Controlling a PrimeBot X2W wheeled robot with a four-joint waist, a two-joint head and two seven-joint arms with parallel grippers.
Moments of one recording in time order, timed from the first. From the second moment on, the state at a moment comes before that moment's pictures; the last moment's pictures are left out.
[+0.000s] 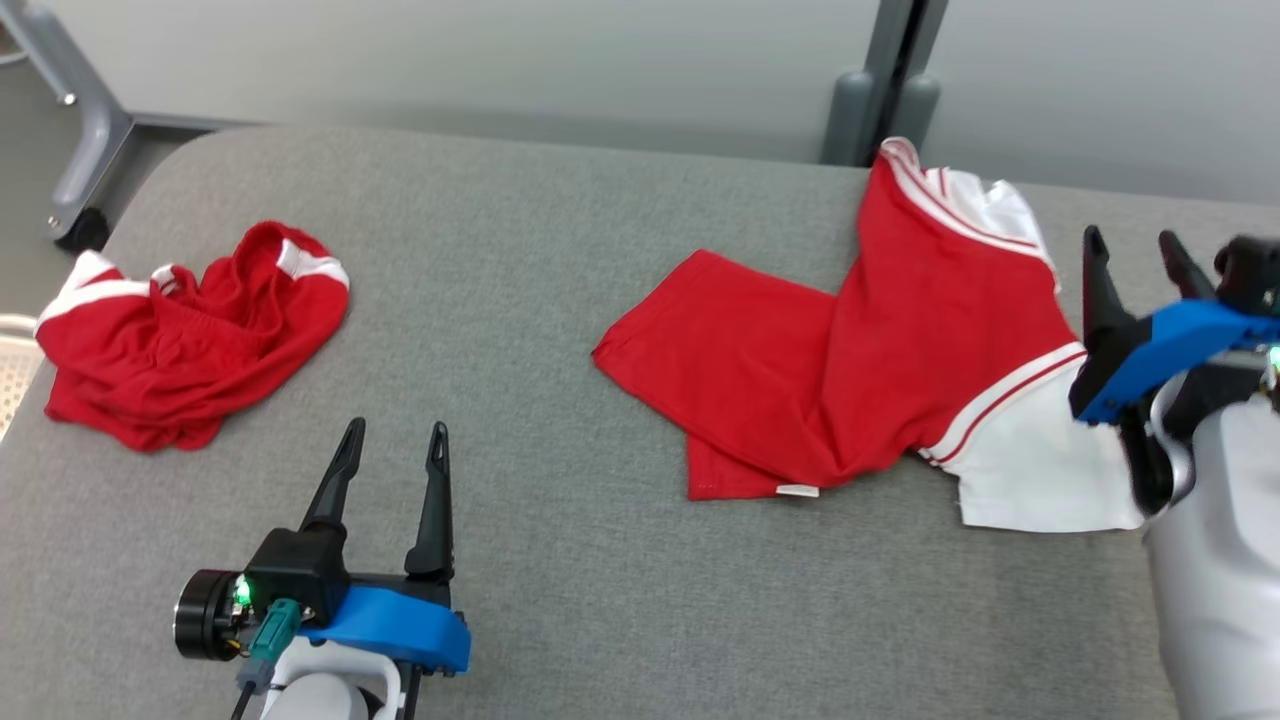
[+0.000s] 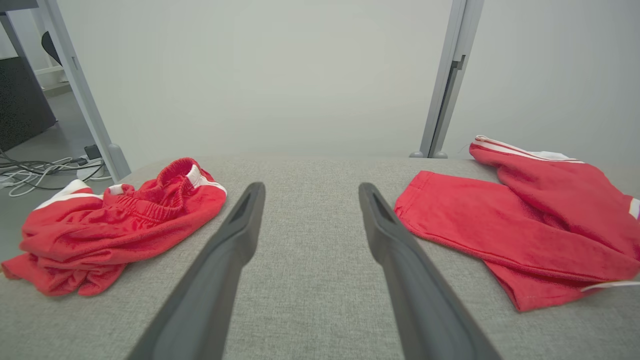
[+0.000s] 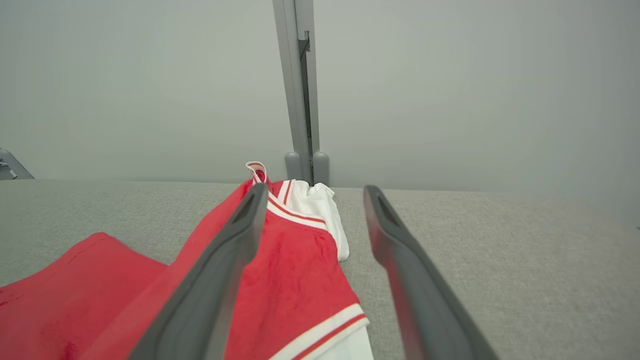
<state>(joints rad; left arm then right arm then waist) -0.17 0.23 -0.37 0.23 -0.34 0.12 -0.25 -0.73 -0.17 -0.22 0.82 0.02 0.13 -0.06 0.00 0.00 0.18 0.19</state>
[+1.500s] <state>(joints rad) -0.22 0.29 -0.38 0.34 -0.39 0.12 -0.13 -0.02 -0.05 -0.04 0.12 0.19 0.13 -0.14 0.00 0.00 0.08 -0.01</state>
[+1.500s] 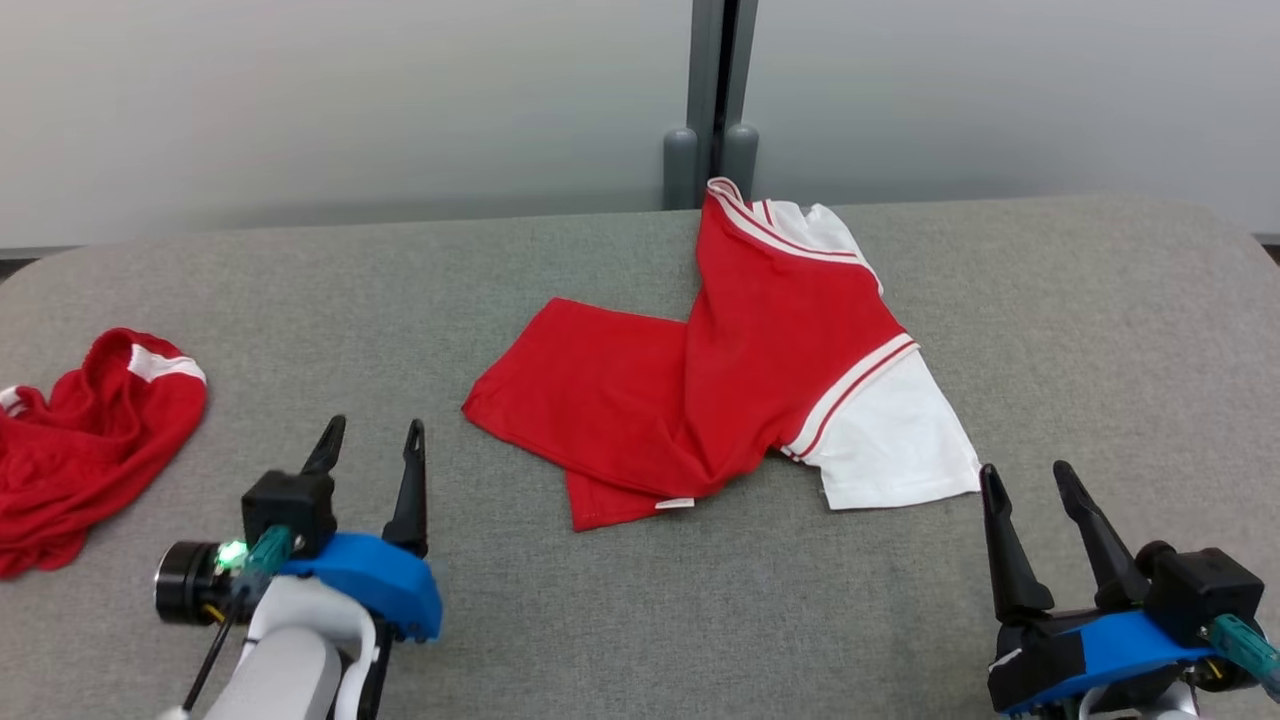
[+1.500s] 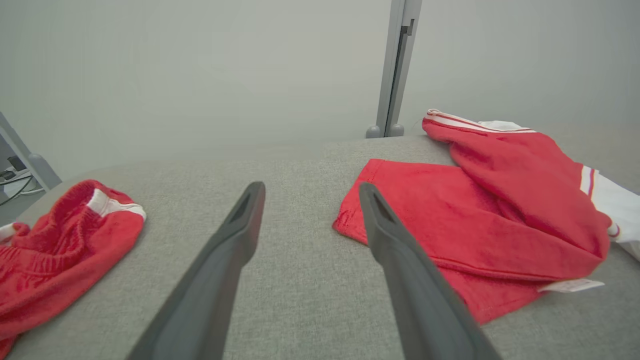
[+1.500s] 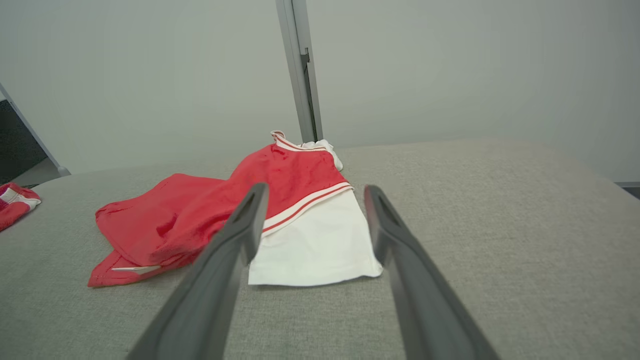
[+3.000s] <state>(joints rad) -0.46 0.12 -0.31 0.84 -0.55 0.02 -0.24 -0.09 -0.05 0.03 0.13 0.22 0.13 -0.17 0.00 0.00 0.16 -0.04</state>
